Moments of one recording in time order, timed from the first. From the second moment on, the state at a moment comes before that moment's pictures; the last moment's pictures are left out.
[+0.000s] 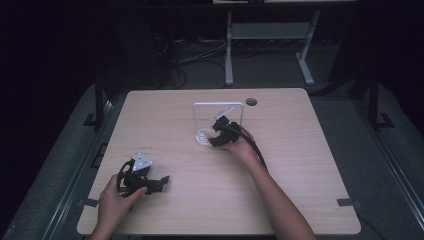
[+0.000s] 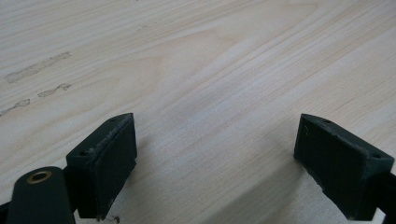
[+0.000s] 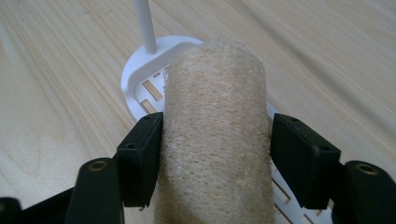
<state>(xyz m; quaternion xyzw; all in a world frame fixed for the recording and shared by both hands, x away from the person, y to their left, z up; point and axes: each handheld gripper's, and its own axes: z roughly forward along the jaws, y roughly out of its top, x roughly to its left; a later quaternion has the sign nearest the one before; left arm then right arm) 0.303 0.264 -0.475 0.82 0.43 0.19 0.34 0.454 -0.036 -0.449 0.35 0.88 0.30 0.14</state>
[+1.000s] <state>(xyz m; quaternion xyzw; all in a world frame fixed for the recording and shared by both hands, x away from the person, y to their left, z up) 0.303 0.264 -0.476 0.81 0.43 0.19 0.34 0.396 -0.042 -0.422 0.30 0.88 0.35 0.10</state>
